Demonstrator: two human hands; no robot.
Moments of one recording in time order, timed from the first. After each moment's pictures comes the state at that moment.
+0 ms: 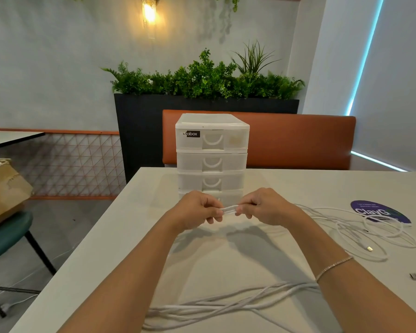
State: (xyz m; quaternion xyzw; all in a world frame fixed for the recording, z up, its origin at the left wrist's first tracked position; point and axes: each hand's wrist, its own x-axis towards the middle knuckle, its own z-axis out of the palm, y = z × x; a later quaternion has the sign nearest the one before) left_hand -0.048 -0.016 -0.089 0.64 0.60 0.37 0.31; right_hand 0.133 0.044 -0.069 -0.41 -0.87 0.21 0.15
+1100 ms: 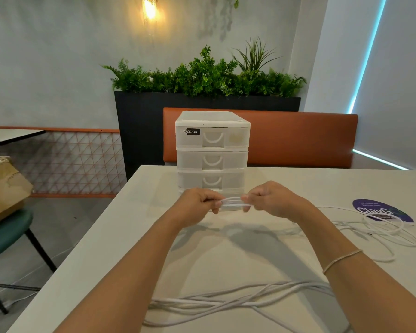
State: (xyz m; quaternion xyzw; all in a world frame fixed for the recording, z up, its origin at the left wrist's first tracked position) left_hand -0.043 -0.015 -0.087 0.66 0.61 0.37 0.24; right_hand 0.141 0.046 -0.057 -0.43 -0.85 0.26 0.17
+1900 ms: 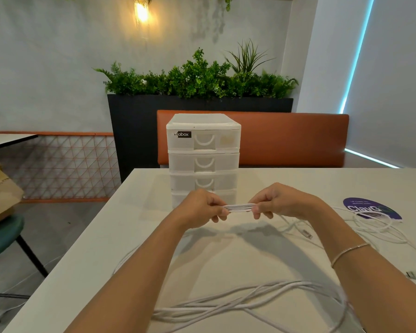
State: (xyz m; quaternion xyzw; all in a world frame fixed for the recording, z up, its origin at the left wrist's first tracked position) left_hand -0.027 -0.008 -0.081 0.67 0.61 0.33 0.26; right_hand 0.179 0.061 -0.055 -0.41 -0.85 0.31 0.13
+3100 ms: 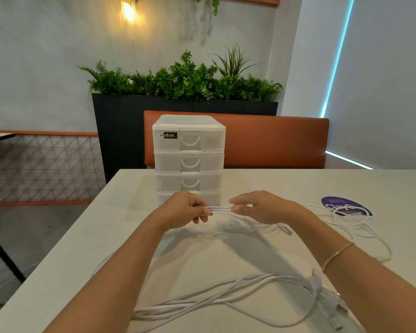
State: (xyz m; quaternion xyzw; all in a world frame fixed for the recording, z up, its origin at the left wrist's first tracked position) left_hand -0.030 -0.017 -0.079 0.67 0.62 0.30 0.27; right_hand 0.172 0.039 -0.057 -0.43 -0.89 0.13 0.03
